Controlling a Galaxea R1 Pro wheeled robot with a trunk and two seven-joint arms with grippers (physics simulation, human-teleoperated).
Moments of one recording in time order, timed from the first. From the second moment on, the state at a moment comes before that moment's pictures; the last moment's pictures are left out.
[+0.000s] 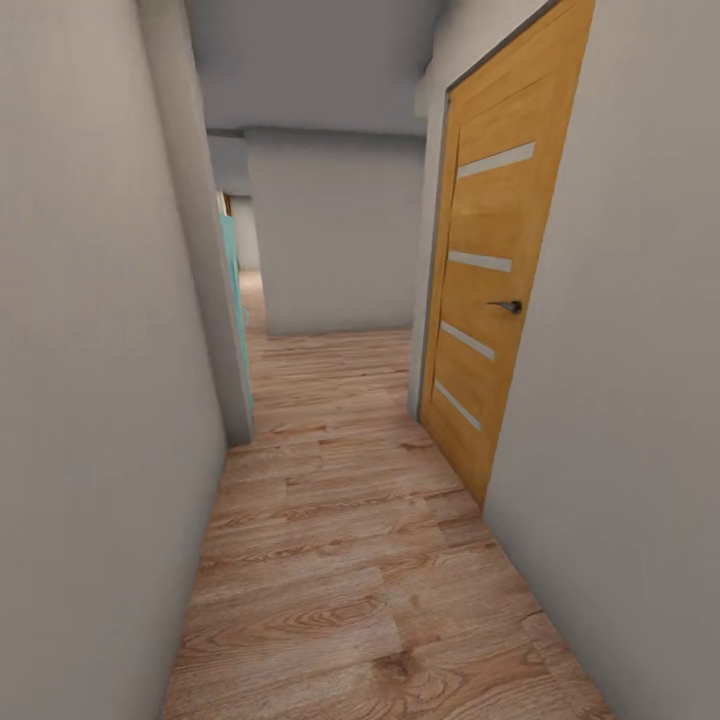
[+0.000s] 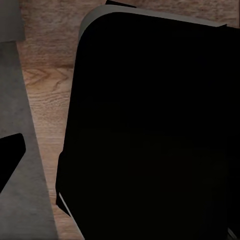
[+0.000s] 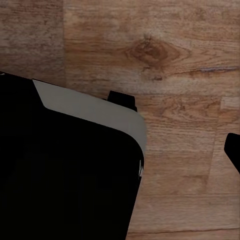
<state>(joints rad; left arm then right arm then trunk) 0.00 0.00 0.00 -0.03 0.20 -0.04 0.01 -0.14 0.01 0.36 0.03 -0.09 -0.13 -0.04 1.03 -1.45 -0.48</state>
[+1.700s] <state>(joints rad) 0.00 0.00 0.01 -0.06 0.24 -0.04 0.01 -0.14 0.01 0.36 0.03 -0.08 -0.13 -0.06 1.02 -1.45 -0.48</state>
